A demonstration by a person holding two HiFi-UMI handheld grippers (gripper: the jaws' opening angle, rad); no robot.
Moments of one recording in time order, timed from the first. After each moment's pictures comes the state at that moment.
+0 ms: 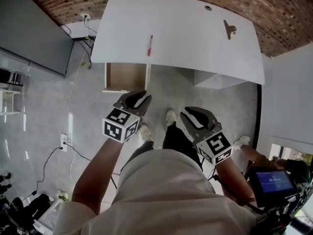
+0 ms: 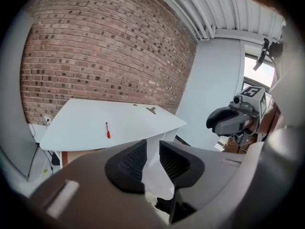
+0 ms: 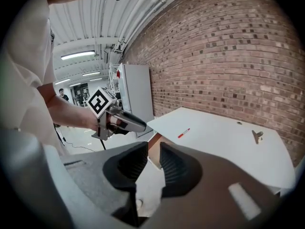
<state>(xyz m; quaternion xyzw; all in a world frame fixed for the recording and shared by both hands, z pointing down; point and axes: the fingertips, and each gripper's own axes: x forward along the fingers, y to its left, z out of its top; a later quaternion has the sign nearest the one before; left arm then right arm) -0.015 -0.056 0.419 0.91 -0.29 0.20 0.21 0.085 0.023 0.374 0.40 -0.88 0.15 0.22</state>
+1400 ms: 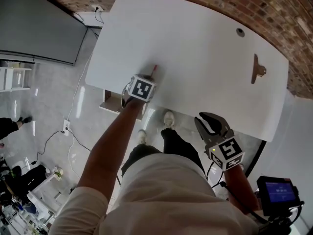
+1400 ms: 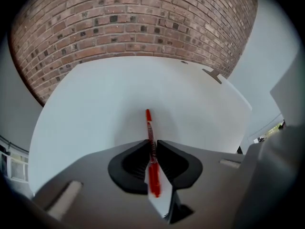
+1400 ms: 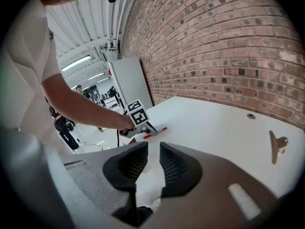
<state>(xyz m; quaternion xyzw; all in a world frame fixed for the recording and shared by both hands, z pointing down) 0.040 -0.356 0.633 0.74 -0.40 0.45 0.31 0.222 -0.232 0.450 0.31 -0.89 0.23 0.25</state>
